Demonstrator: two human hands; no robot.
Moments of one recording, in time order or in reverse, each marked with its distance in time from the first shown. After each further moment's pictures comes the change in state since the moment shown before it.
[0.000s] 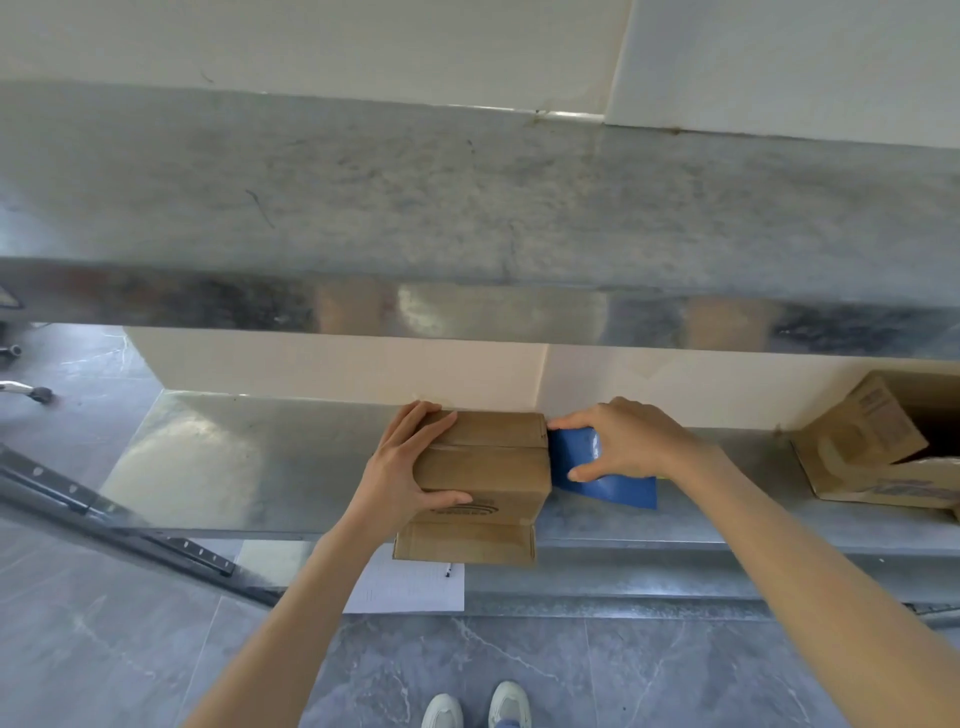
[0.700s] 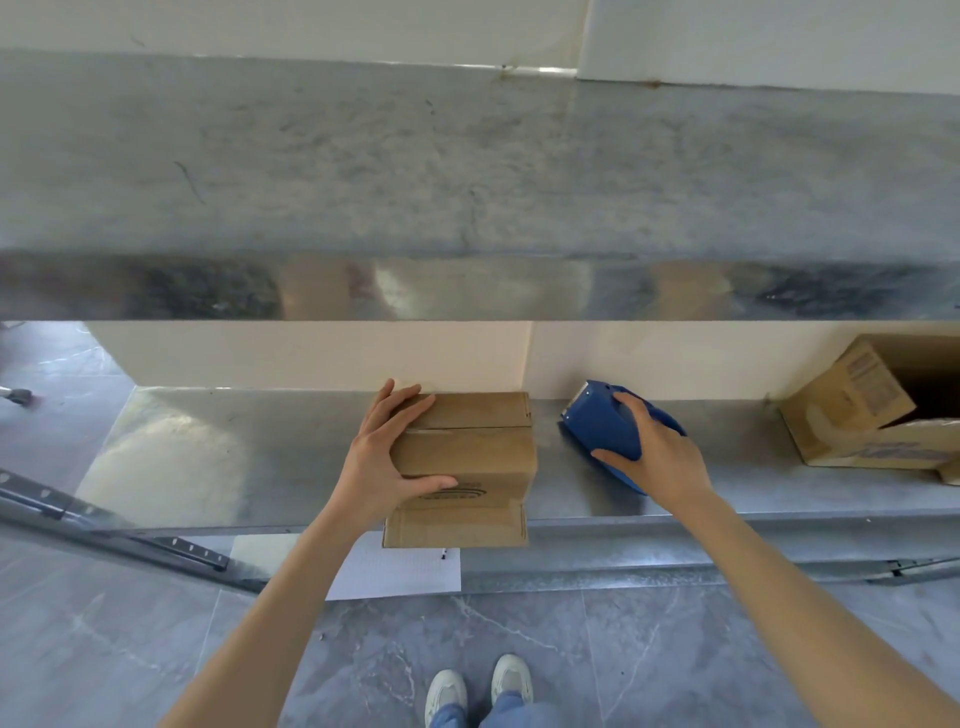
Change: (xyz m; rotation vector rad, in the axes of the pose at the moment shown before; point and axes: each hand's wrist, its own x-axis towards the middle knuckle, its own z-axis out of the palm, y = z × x) left_hand 0.000 0.001 0.000 -0.119 0.044 -0.028; right_hand -0.021 0.068 0.099 0.106 0.443 0.354
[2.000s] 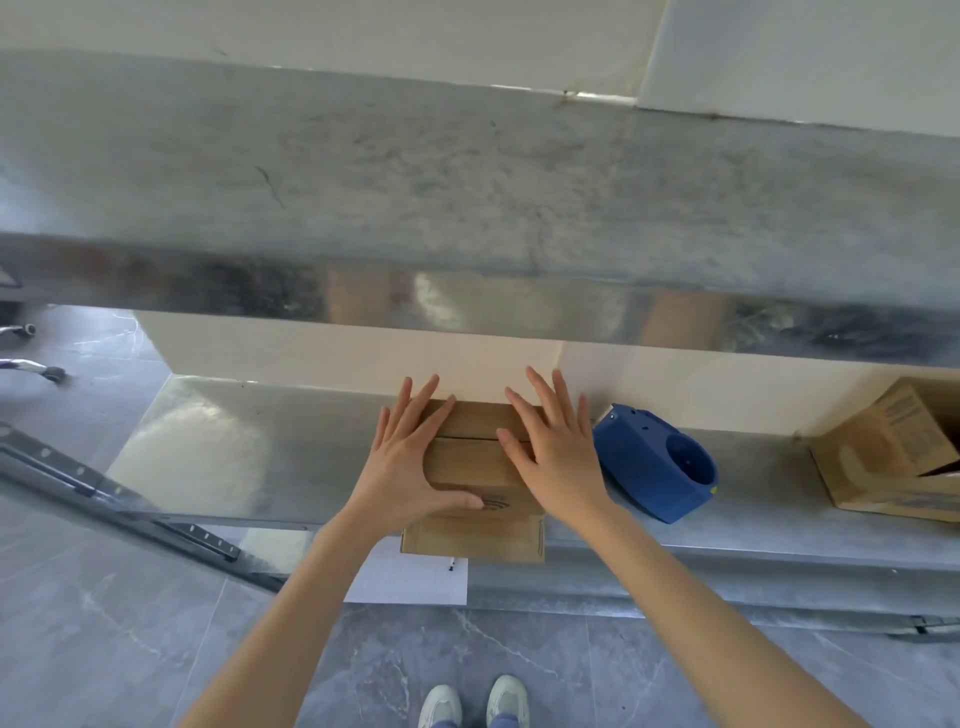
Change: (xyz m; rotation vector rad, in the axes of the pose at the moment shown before) left_hand 0.003 0.009 -0.006 0.224 -0.095 -0.013; right_hand -0.001 -0.157 -0.002 0.103 0.012 -0.342
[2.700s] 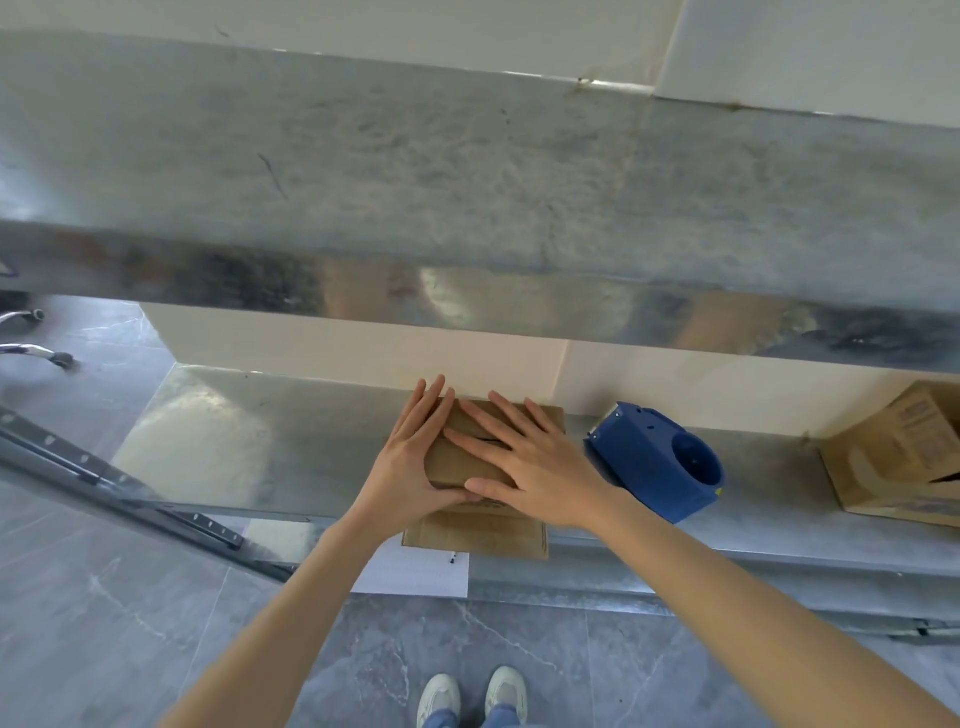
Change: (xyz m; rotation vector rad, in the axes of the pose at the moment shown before) left_hand -0.004 -0.009 0.016 -0.090 0.109 0.048; right_hand 0.008 0.001 0.003 -0.243 -0.292 -0.466
